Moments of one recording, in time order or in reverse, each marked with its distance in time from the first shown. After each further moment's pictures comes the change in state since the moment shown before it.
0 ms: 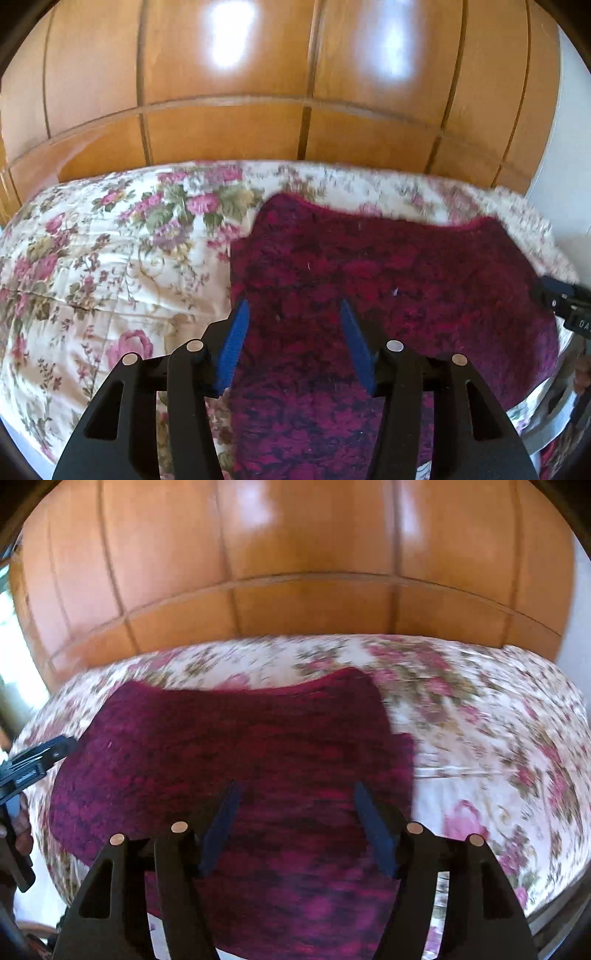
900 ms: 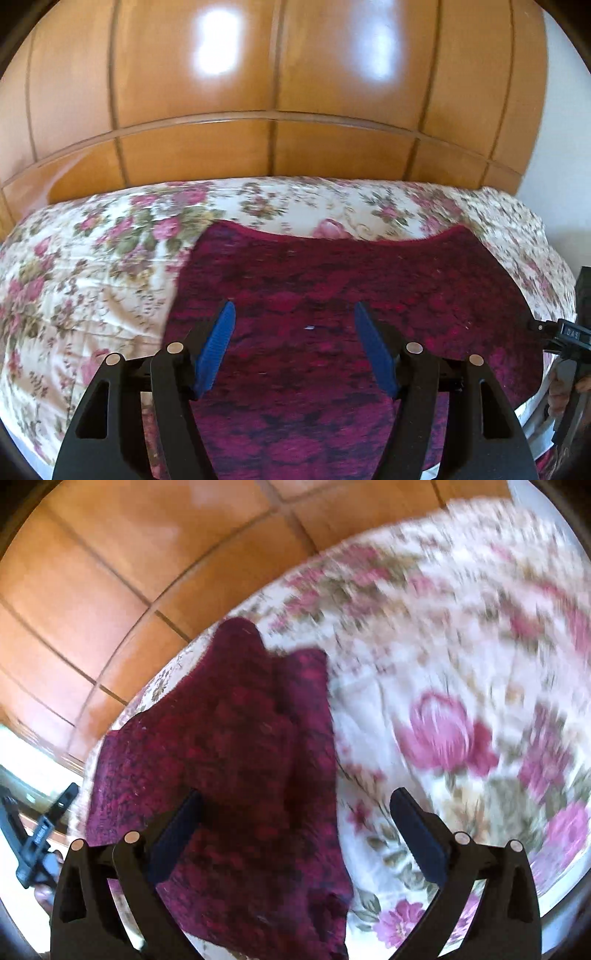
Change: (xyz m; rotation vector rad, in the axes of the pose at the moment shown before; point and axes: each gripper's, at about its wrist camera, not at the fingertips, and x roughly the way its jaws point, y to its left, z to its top) left arm -0.003 -0.064 0.020 0.045 -0.042 -0.036; right arm 0.027 -0.142 -0.056 0.553 0.127 0.269
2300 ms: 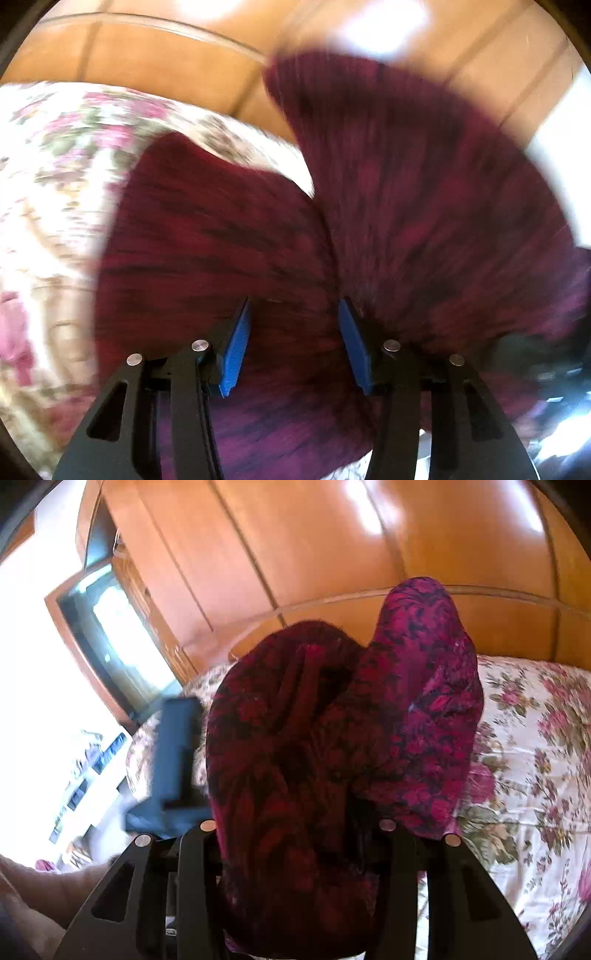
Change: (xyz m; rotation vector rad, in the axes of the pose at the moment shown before) left arm 0.027 0.096 -0.023 -0.336 0.115 -0.447; right arm 0.020 0.288 -0.073 -0.731 0.026 0.236
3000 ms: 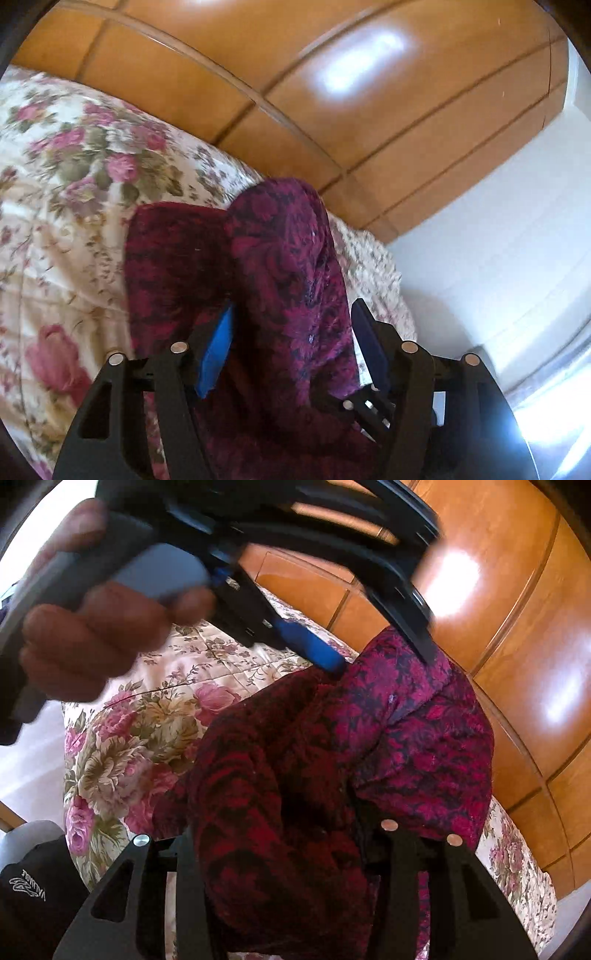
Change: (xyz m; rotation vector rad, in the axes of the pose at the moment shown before) left arm -0.055 0.019 0.044 -0.025 0.022 -0.213; right arm 0.093 0.114 -0.063 -0.625 0.053 -0.355
